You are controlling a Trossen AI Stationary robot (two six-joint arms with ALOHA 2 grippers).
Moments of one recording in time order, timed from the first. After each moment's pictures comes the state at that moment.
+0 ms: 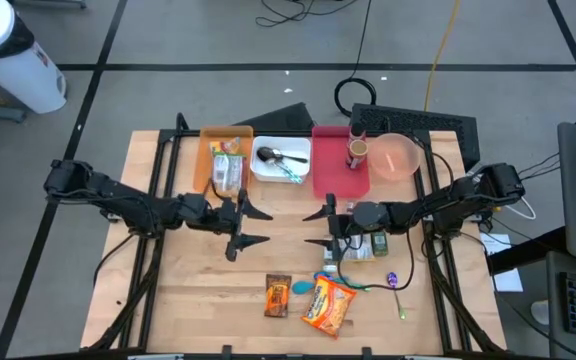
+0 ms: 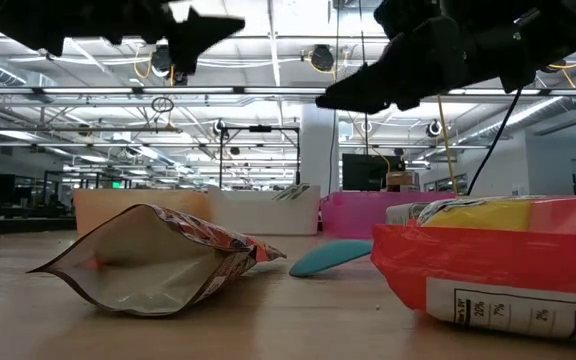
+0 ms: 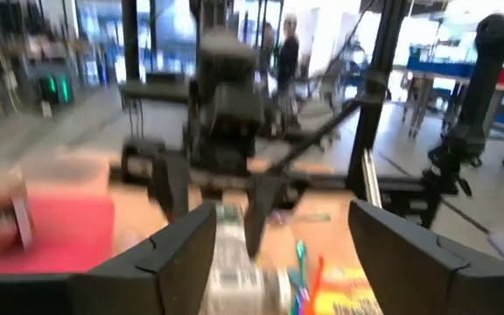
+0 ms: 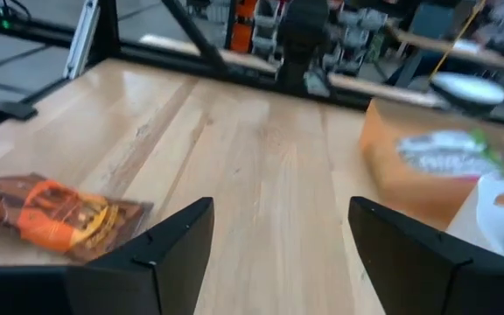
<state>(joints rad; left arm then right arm) -0.17 1.23 0.50 0.75 -0.02 -0.10 0.13 1.48 0.58 0.68 0.07 -0.16</state>
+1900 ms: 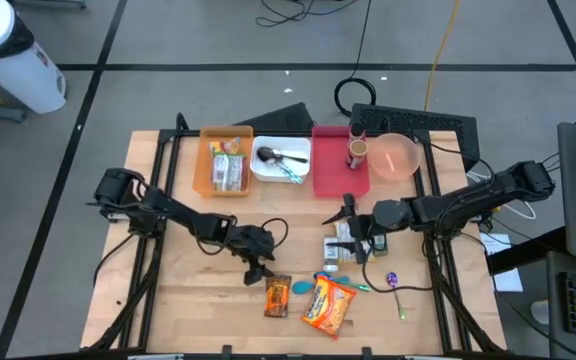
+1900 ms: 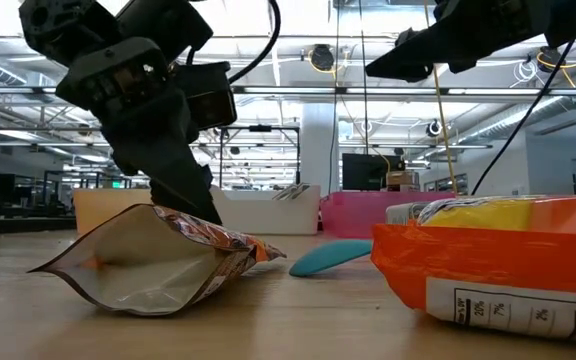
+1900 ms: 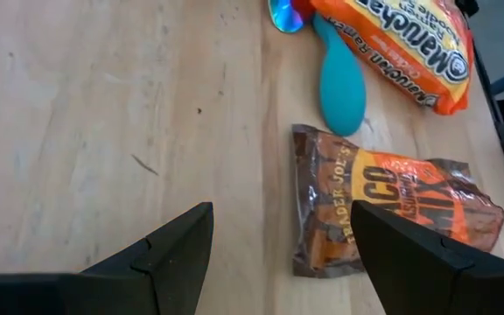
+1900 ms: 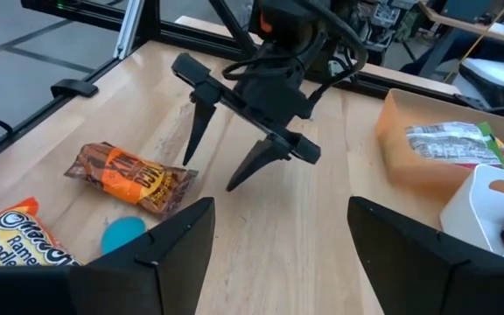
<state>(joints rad) -0.21 1.72 0.71 0.27 0.21 -0.43 0.20 1.15 0.58 0.25 0.08 -0.15</state>
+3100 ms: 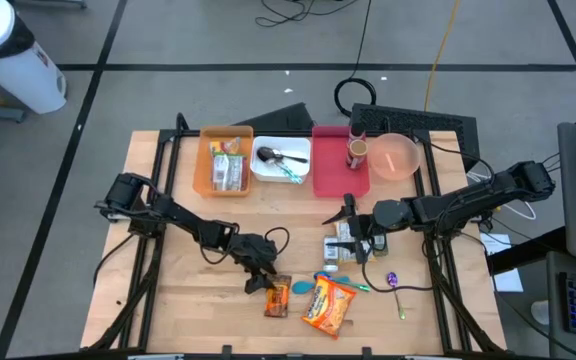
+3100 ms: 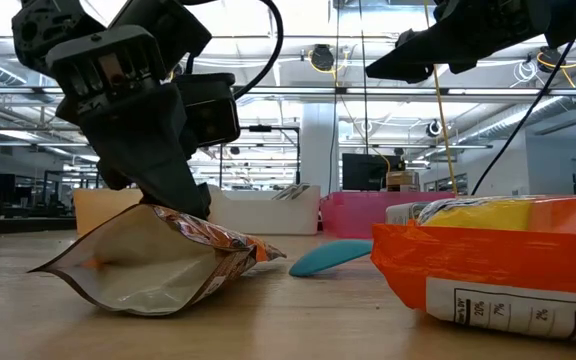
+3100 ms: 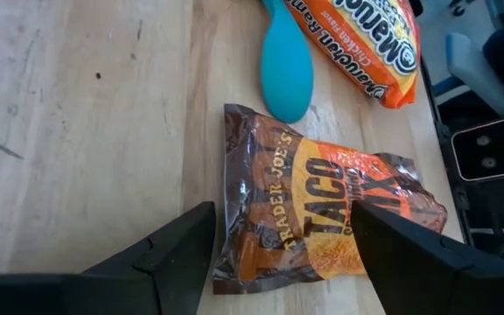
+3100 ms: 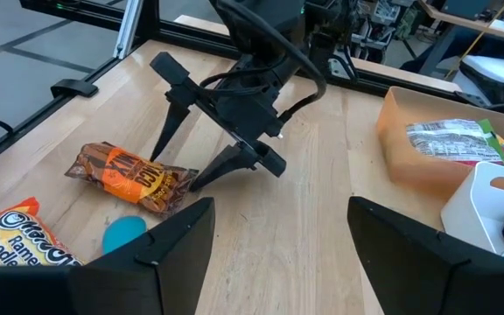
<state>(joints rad) -0.27 1.82 0.71 0.34 0.35 -0.59 0.20 1.15 0.58 0.24 0.08 -0.14</state>
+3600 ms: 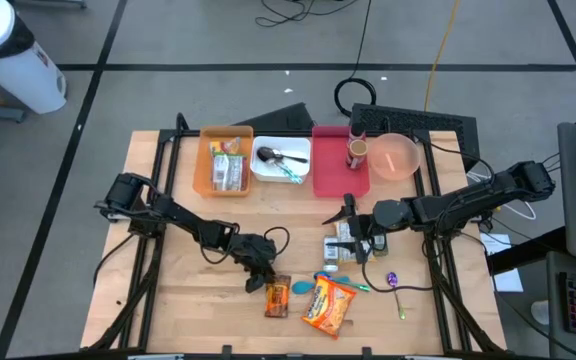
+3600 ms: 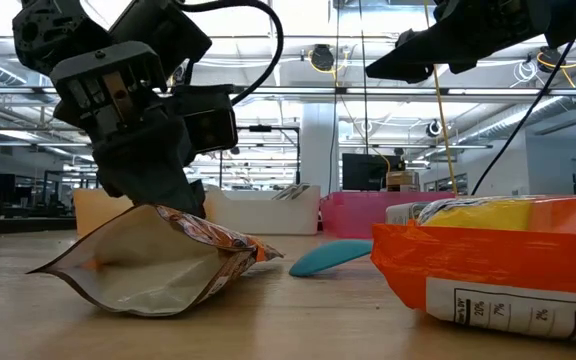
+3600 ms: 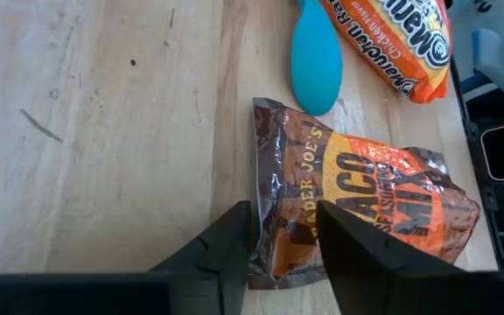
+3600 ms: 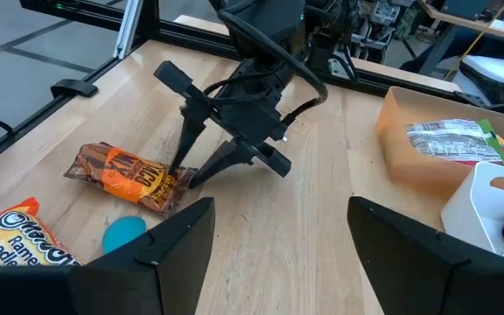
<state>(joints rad) -0.27 1.82 0.71 0.31 0.31 -0.58 0.20 1.15 0.58 0.24 0.08 -0.14</state>
